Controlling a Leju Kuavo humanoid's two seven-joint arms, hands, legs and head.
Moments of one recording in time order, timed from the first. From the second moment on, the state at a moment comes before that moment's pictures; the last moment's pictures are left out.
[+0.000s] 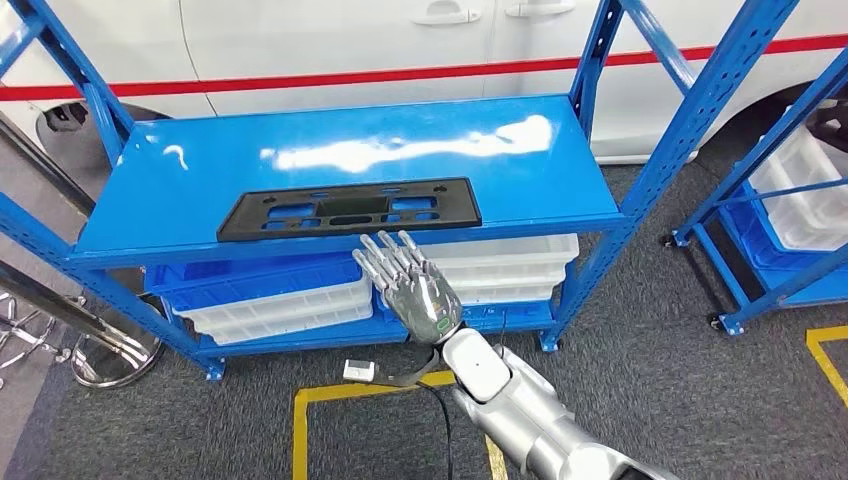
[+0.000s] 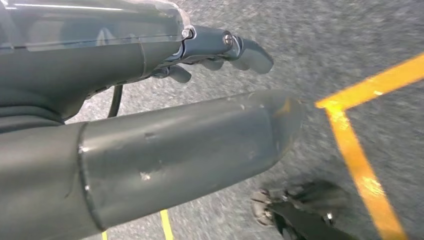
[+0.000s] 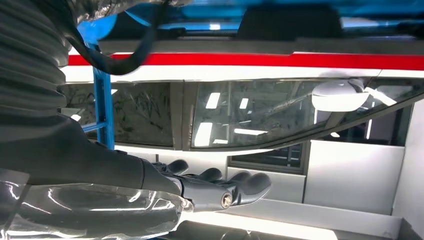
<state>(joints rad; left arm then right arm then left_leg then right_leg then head) -0.12 -0.01 -1.28 -0.15 1.24 0.25 -0.37 -0.55 0.11 0.67 -0.87 1.55 -0.68 0.14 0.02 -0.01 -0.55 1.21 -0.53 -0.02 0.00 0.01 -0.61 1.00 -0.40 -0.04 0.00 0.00</state>
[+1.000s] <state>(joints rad) -0.12 -0.02 -1.29 -0.15 1.26 0.26 -0.40 -0.53 0.12 0.70 -0.85 1.55 -0.68 0.15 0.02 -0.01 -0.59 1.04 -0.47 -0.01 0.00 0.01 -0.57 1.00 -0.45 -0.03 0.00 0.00</state>
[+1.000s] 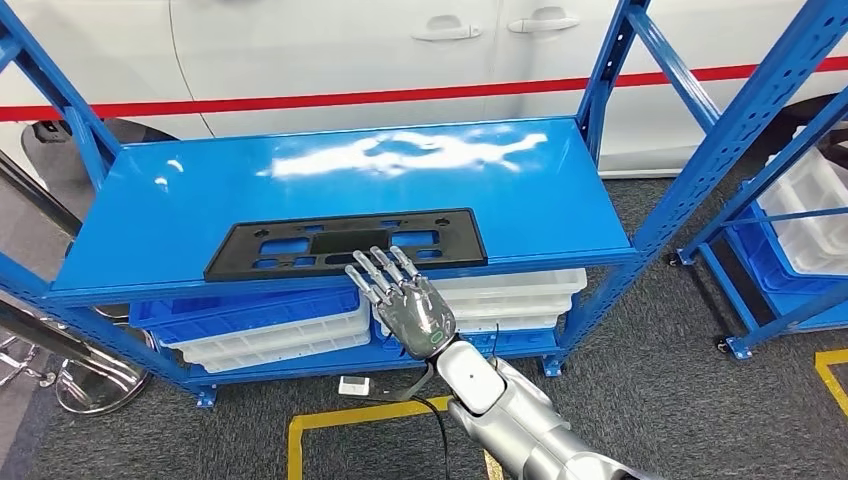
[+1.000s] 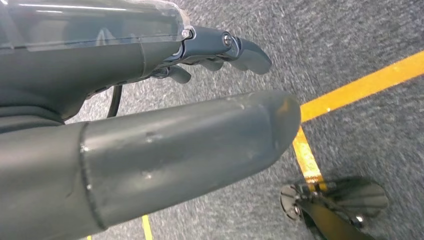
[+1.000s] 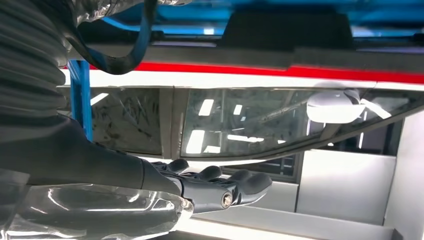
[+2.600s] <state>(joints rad) -0.13 -0.02 -1.29 -0.15 1.25 0.26 -0.41 -0.58 0.29 0.89 -0.63 1.55 -0.68 0.14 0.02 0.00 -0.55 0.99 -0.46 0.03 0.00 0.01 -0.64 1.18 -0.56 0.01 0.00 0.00</state>
